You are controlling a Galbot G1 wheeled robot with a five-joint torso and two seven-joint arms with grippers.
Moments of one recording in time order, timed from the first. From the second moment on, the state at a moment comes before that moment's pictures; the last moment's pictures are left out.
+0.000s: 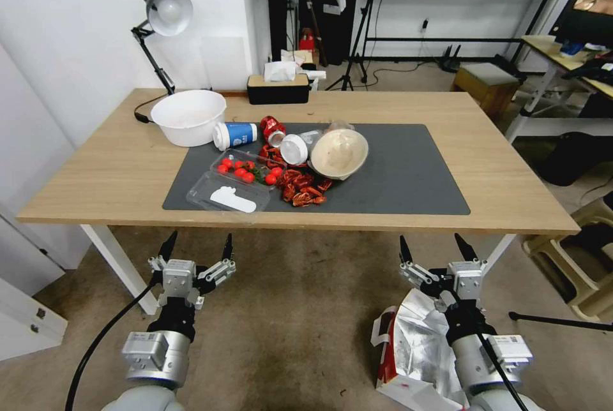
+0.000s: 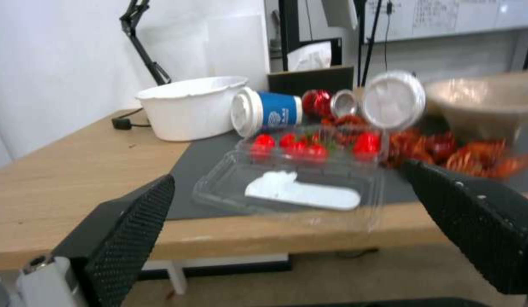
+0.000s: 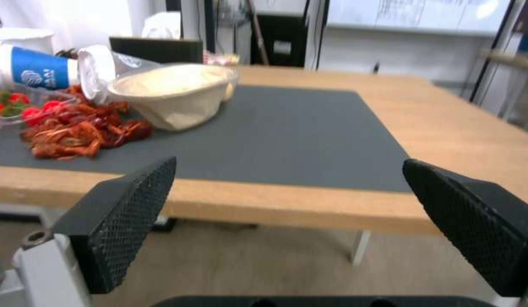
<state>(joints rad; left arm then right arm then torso) 1.79 -1.48 -0.54 -2.31 -0.03 0.01 -0.03 -1.82 1.51 0.59 2.33 0.03 -0.04 -0.04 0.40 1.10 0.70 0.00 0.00</state>
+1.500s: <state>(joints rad) 1.72 -1.24 -0.42 -2.43 -0.47 0.19 -0.38 -1.91 1.59 0.74 2.47 0.11 -0.17 -0.21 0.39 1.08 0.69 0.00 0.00</state>
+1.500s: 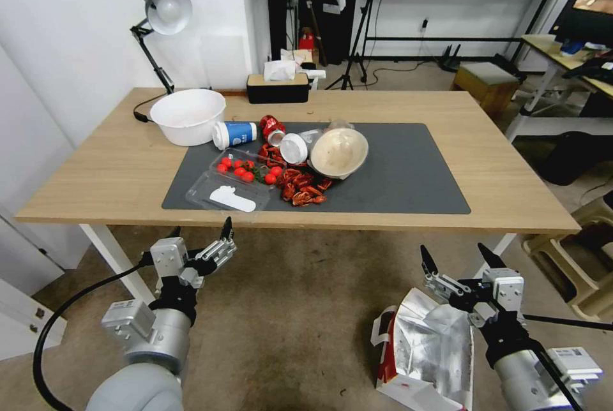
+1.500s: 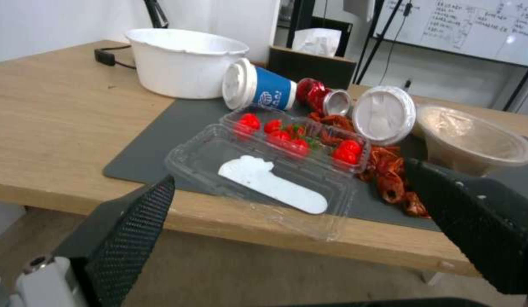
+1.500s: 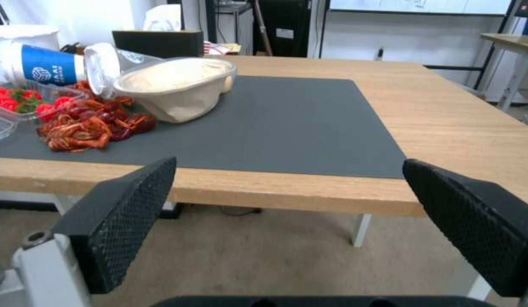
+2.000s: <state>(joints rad) 1.72 -1.24 -0.43 -2.42 -0.42 0.20 -0.36 -1.91 1.59 0.74 2.46 0.11 -0.17 -0.21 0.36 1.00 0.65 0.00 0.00</state>
